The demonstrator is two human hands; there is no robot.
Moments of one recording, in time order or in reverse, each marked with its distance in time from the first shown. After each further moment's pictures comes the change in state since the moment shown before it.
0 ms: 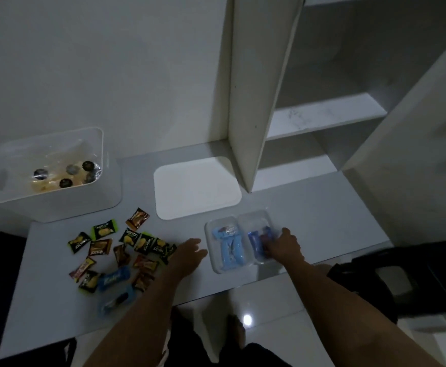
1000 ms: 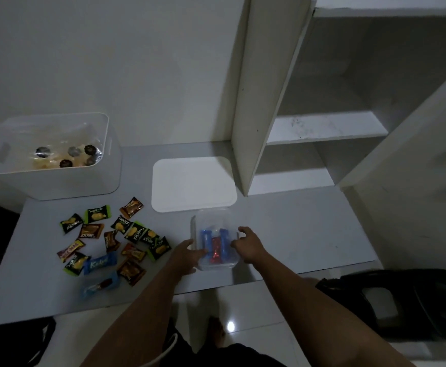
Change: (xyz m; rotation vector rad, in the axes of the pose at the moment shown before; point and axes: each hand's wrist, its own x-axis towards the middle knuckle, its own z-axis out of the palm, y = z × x) left_hand -0.015 0.004 0.038 -0.432 -0.012 -0.172; right_hand -0.050 -0.051 0.001 0.094 -0.347 -0.260
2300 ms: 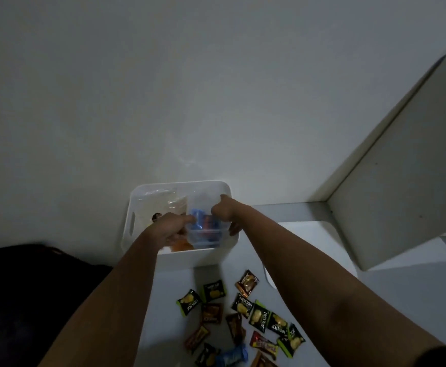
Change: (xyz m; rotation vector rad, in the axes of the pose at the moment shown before) left_hand 0.090 0.180 -0.488 0.057 0.097 0.090; right_hand 0.080 -0.476 0.289 -0.372 -0.216 -0.097
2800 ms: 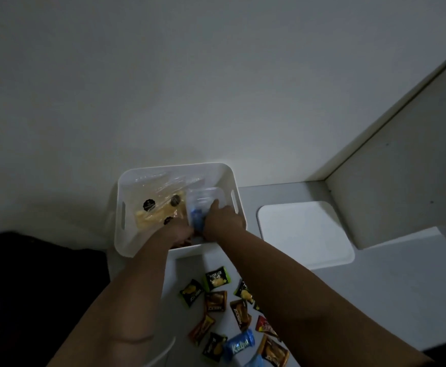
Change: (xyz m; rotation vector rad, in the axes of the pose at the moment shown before) left_hand 0.084 -0.047 0.021 0.356 -0.095 -0.050; right_hand 0.058 0.027 0.086 -0.579 0.246 0.104
